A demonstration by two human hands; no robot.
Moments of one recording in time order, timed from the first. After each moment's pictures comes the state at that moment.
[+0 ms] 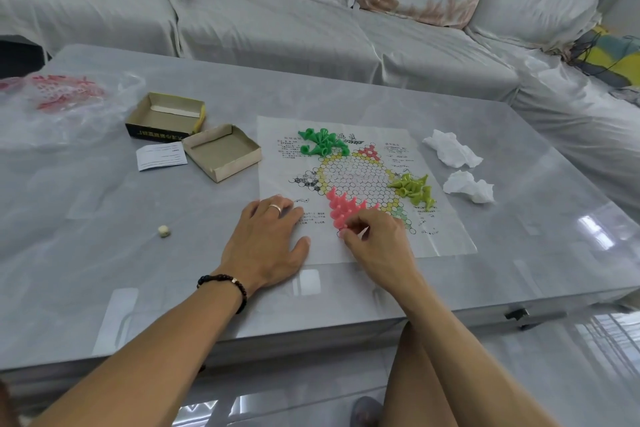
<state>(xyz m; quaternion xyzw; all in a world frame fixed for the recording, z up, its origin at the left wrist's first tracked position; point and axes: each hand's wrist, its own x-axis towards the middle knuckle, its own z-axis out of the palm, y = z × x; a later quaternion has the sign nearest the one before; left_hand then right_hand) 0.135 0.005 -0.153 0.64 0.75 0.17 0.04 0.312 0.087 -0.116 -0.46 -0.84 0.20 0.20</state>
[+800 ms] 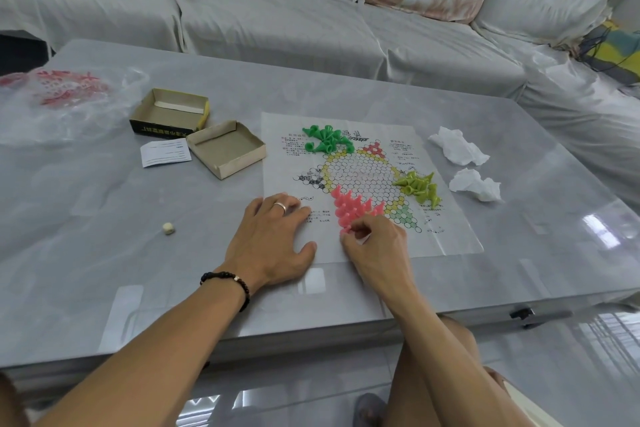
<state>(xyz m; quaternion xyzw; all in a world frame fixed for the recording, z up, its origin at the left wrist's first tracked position) 0.132 0.004 -0.153 0.65 0.74 0.17 0.06 0.306 0.079 -0.136 -0.50 -0.80 0.20 0.25</state>
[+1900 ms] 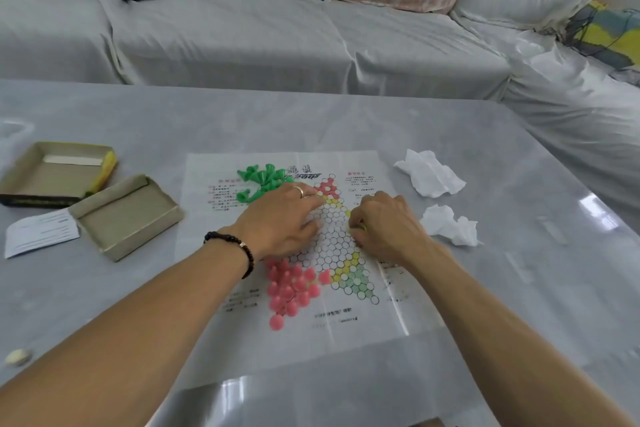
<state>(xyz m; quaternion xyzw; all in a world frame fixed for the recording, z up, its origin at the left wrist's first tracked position) 0.156 0.189 -0.099 0.73 0.67 0.07 0.12 0.337 0.272 -0.096 -0.39 -0.92 0.02 -0.02</state>
